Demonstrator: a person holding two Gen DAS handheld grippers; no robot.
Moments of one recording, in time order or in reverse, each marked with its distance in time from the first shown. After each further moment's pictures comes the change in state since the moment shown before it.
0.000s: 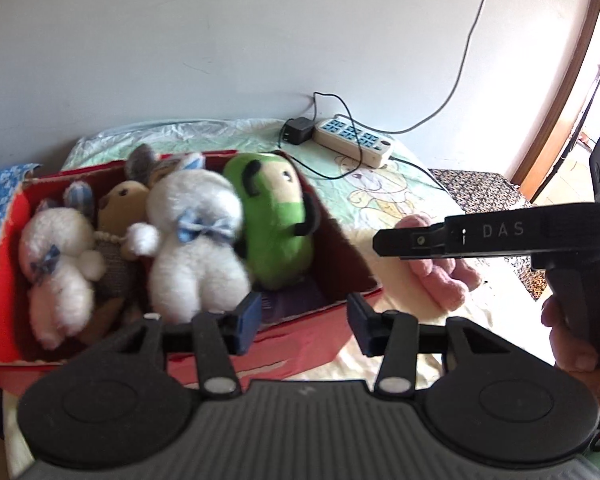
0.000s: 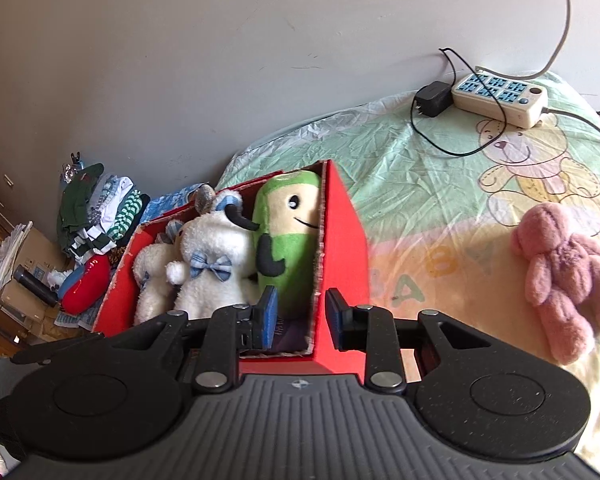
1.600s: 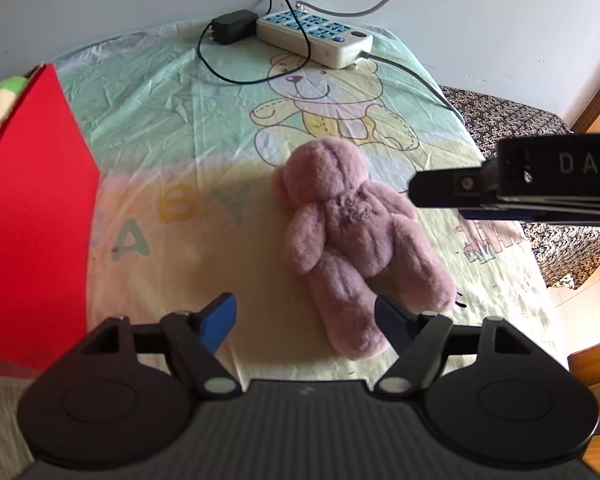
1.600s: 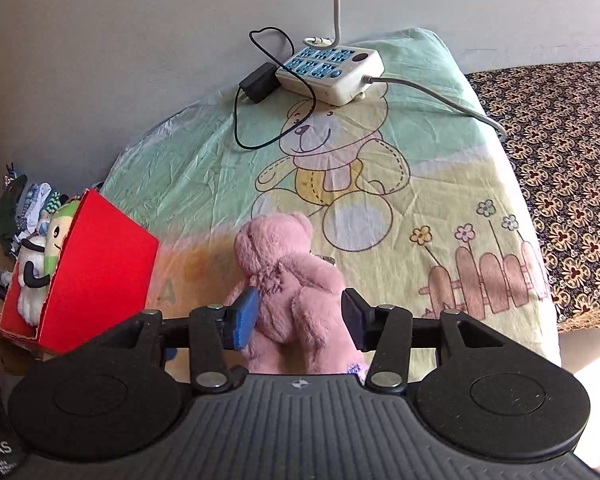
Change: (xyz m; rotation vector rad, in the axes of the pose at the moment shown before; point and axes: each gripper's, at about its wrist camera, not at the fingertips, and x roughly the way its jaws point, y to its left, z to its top) left arm 0.211 -0.169 0.019 -0.081 0.246 0.199; right arm -0.005 -0.221 0.055 0.051 0.145 -0.044
